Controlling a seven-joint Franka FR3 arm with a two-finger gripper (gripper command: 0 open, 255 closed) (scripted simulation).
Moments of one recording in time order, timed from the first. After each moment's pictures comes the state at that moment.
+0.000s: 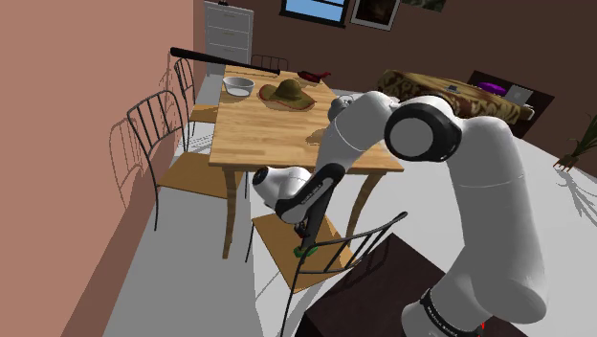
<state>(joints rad) 0.20 0.68 0.03 -1.99 -0.63 2.11 -0.30</state>
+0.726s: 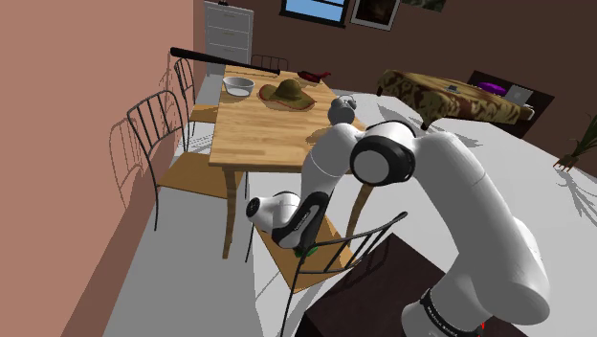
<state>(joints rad) 0.25 0.95 0.00 -1.84 -0.73 2.15 -0.33</state>
